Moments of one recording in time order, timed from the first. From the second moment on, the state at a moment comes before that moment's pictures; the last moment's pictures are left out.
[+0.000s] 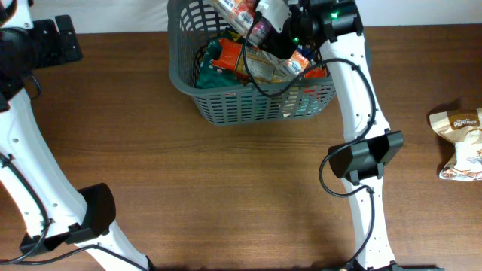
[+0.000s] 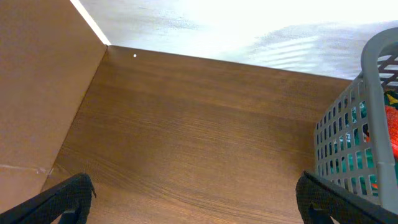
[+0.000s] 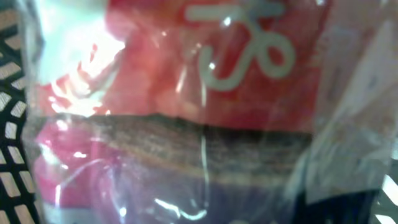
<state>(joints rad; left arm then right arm) 0.25 1.99 2.89 -1.64 -0.04 0.06 0.26 2.52 2.87 -1.25 -0.41 -0.66</state>
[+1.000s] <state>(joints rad) 0.25 1.99 2.89 -1.64 -0.04 0.06 0.27 2.41 2.77 -1.43 -0.27 -1.02</state>
